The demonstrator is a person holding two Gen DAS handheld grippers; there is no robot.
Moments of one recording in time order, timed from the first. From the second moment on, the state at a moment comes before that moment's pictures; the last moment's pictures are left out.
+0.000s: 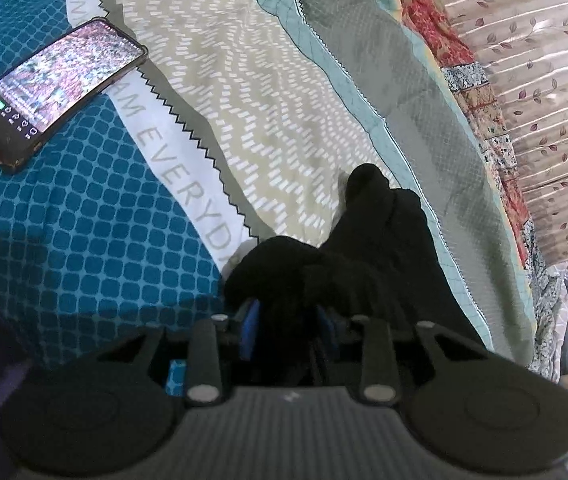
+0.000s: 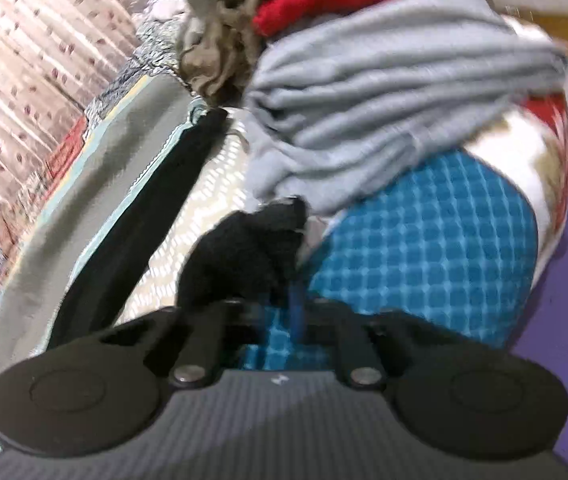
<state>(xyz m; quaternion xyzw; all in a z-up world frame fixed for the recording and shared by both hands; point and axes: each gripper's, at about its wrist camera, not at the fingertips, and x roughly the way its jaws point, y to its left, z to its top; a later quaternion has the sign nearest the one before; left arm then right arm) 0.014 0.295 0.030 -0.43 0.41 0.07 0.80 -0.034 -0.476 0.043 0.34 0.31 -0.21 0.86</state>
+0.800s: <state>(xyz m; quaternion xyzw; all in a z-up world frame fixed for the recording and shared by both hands) 0.015 0.274 0.016 -0.40 0.46 0.05 0.79 -0.157 -0.564 0.013 0.46 0.24 -0.40 0.75</state>
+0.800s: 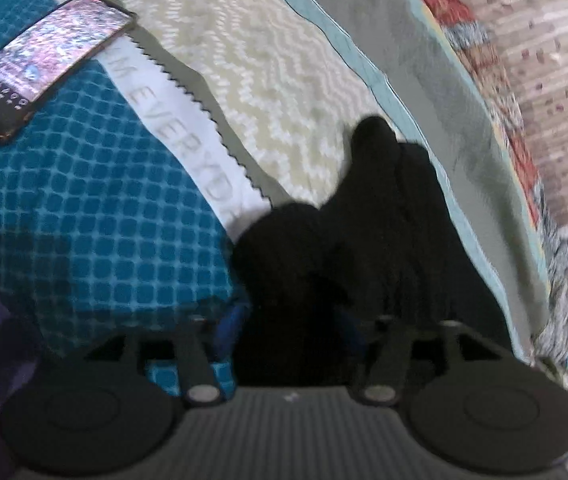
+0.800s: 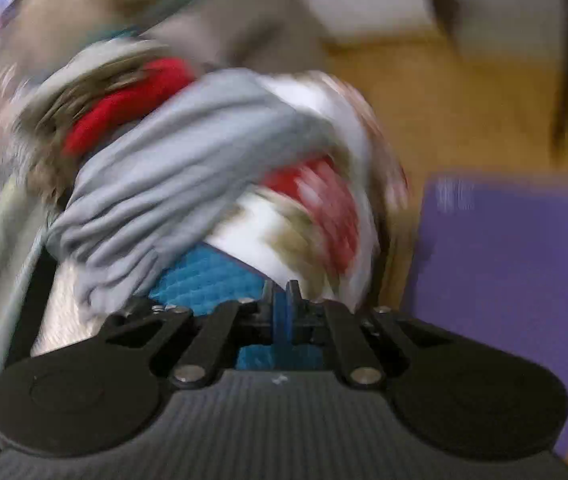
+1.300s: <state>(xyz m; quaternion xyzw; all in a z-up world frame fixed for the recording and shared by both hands) 0.020 0.244 0.013 -0.30 0.51 0.09 0.80 -0.034 -0.448 0.019 0.35 0.35 -0.12 0.86</state>
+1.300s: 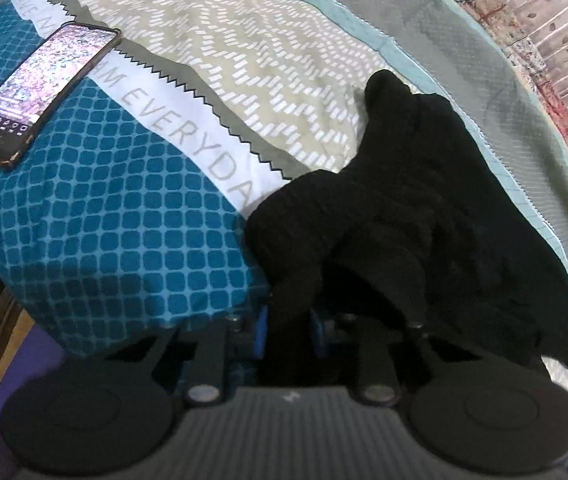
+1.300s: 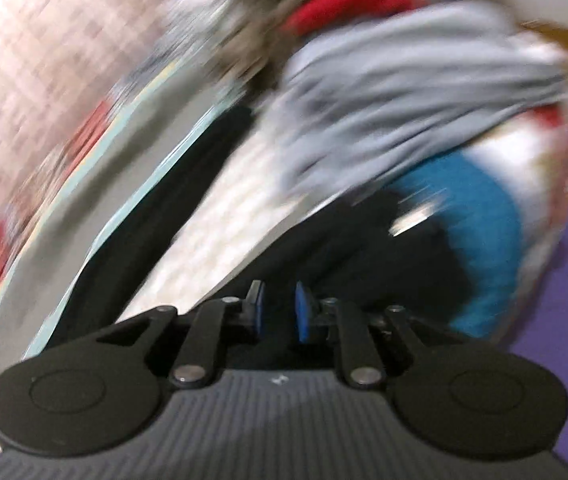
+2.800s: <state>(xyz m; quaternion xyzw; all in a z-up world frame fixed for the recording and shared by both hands) 0.203 0.152 0.100 0.09 0.38 0.02 0.92 0.276 -0.485 0.073 0.27 0.40 -0.17 0.86</state>
